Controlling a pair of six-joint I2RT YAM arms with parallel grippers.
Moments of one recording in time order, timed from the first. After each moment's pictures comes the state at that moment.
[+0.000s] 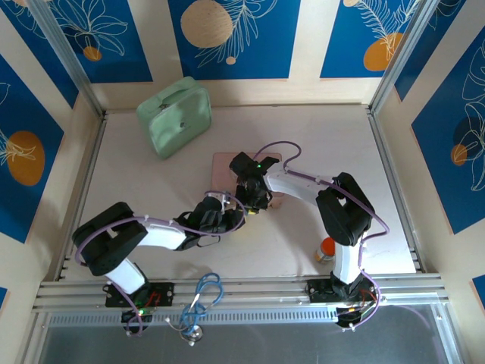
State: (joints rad) left arm -0.87 1.59 0.48 0.54 0.16 -1.00; right arm 0.77 1.87 1.34 -0.86 -0.18 0.90
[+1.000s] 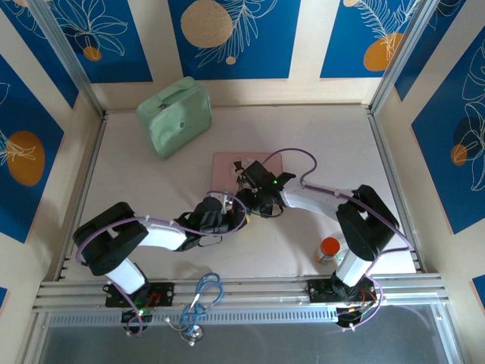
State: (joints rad) left arm -0.87 1.60 0.48 0.61 0.21 -1.05; right arm 0.77 1.65 1.02 -0.50 -0.15 0.95
